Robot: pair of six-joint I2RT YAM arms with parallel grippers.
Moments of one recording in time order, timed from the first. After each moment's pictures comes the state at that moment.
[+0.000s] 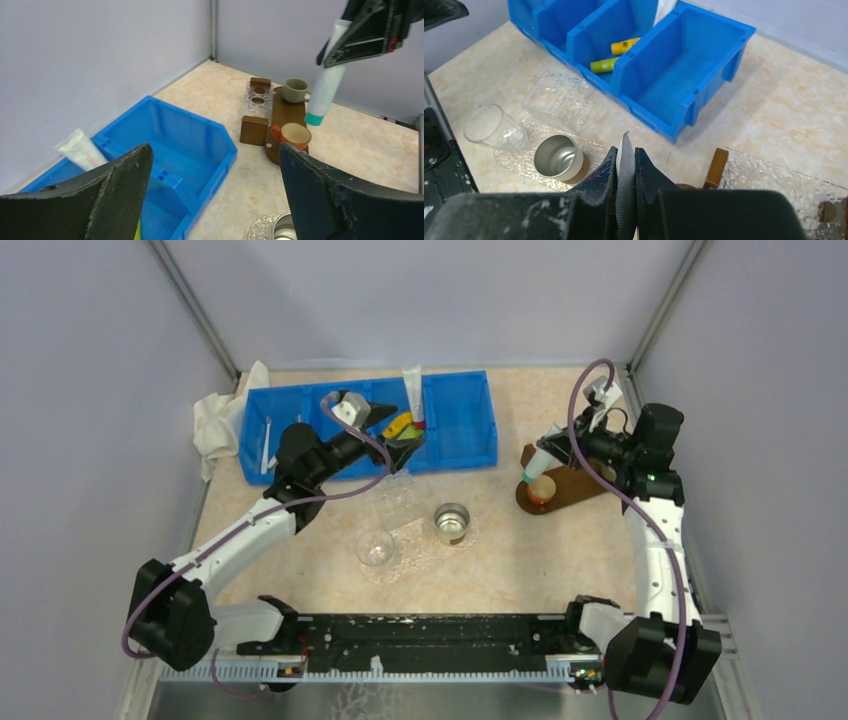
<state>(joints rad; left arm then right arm) -0.54 1.22 0.82 0.59 0.45 -0.06 -0.20 1.05 0.96 -0.30 -1.04 -0.18</state>
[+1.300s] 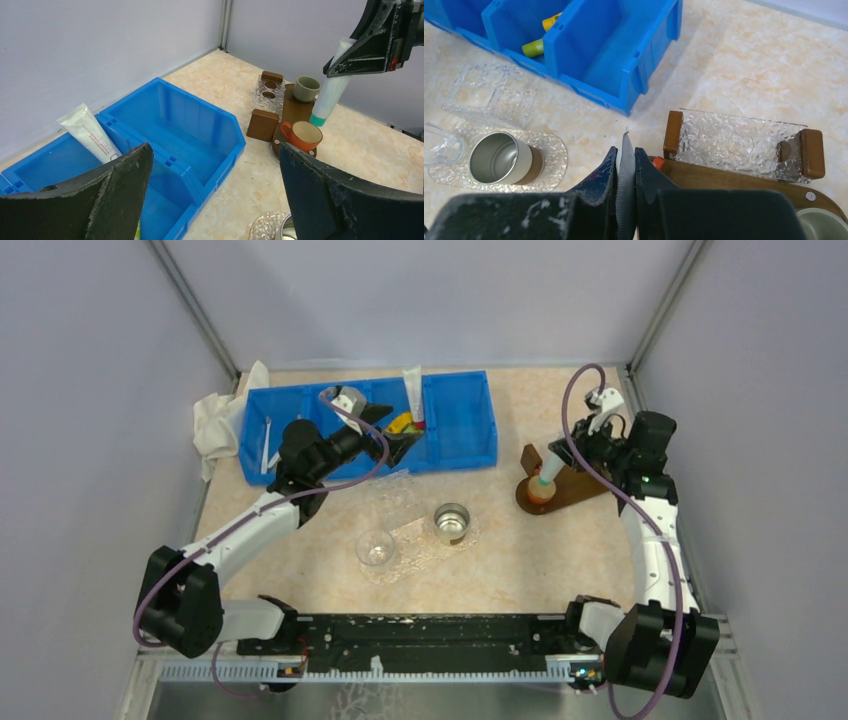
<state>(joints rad) -0.46 1.29 0.80 0.64 0.43 -0.15 -0.21 1.07 0.90 -0.27 -0.80 -0.21</state>
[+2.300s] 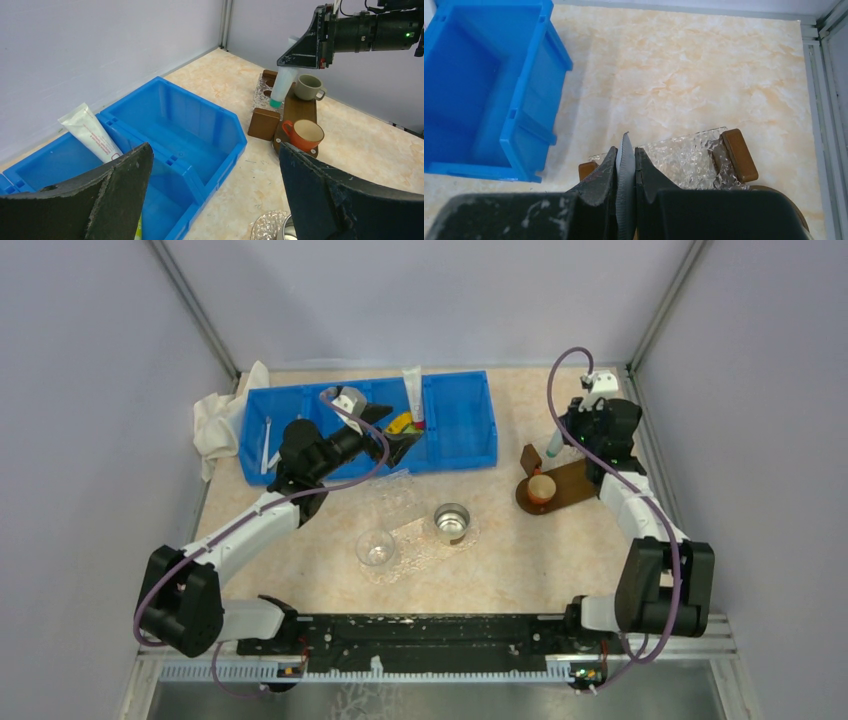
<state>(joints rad) -0.46 1.29 0.80 0.63 0.44 -0.14 -0.08 1.34 0.86 0.16 -0.25 -0.02</state>
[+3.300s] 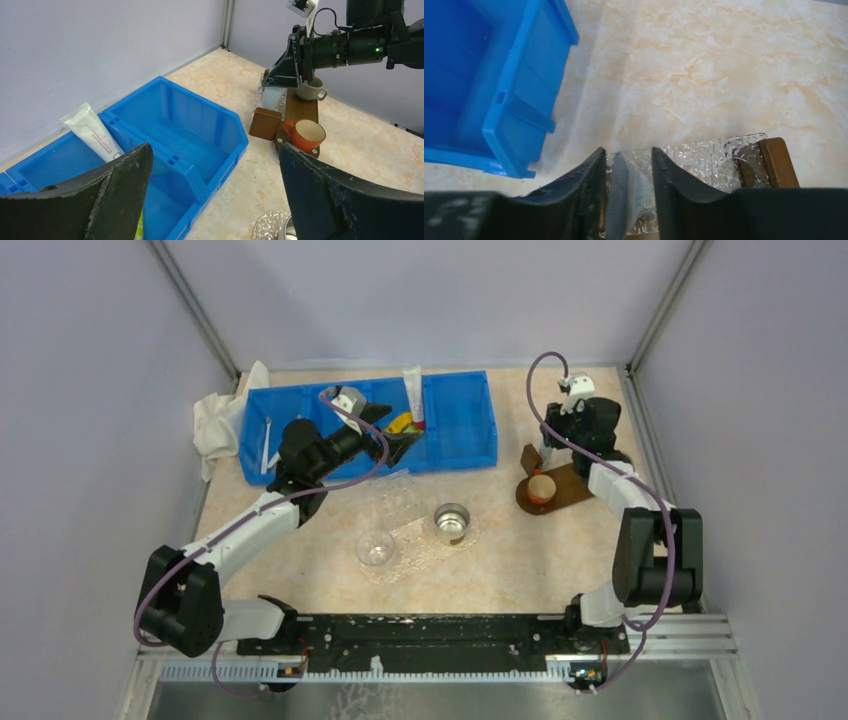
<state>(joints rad) -0.46 1.29 0.80 0.63 0.44 -0.14 -0.02 1.48 0.88 0.19 -0.26 -0.08</state>
